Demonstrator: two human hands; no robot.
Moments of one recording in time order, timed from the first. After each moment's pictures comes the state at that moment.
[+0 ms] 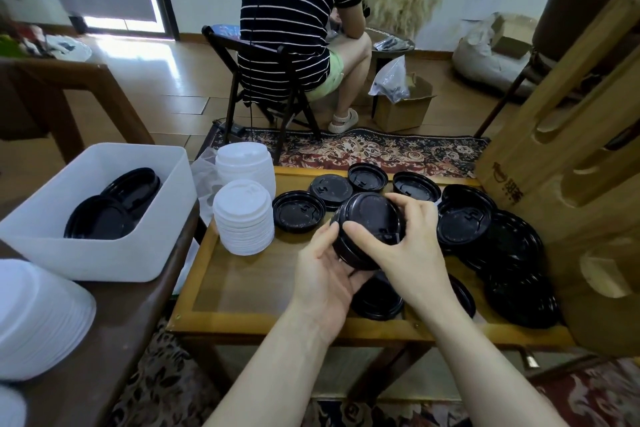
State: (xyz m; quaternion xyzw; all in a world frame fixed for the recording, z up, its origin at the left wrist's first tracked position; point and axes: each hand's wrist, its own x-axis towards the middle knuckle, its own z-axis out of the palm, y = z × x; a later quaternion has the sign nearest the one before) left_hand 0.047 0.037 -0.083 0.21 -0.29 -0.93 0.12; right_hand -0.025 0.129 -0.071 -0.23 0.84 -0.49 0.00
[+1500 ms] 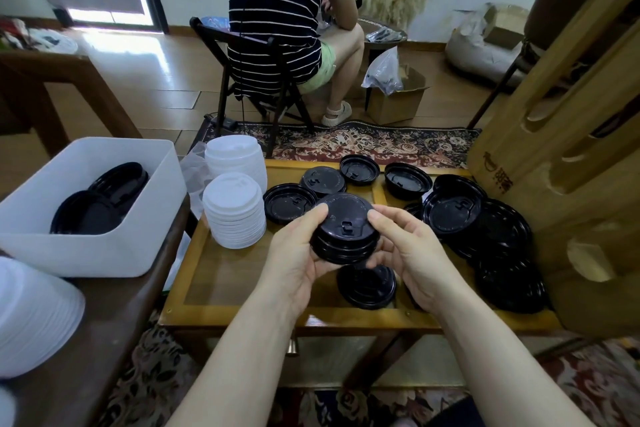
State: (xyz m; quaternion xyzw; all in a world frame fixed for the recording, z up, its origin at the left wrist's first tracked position) left_hand 0.048 0.014 -0.080 0.28 -0.43 -0.85 0.12; right_hand -0.037 0.142 -0.074 -0.11 0.62 -0.72 0.30
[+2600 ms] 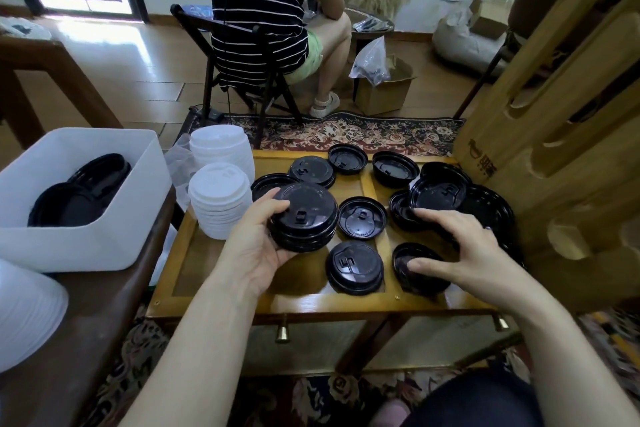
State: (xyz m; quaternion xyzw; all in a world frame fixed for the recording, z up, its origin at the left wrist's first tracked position) left_hand 0.061 -0.015 -0.082 0.28 -0.35 -0.88 0.13; right_hand -0.062 0.232 -0.068 -0.33 0.91 -0.25 0.09
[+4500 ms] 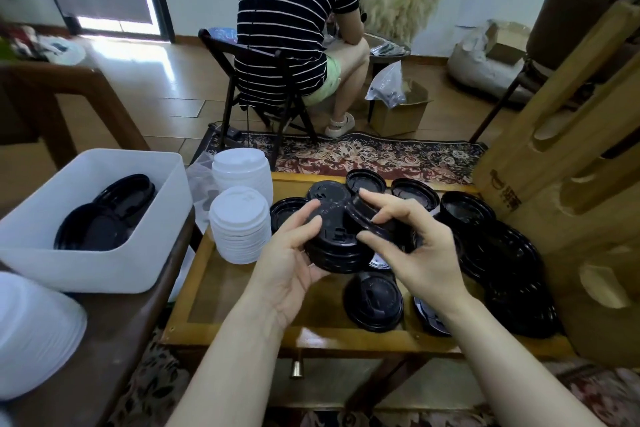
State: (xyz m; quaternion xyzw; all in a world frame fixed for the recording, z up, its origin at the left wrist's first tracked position) left_hand 0.052 -0.011 -0.074 0.21 -0.36 -0.90 0.12; right_hand -0.054 0.136 -0.077 -0.49 0.67 -0.56 -0.07
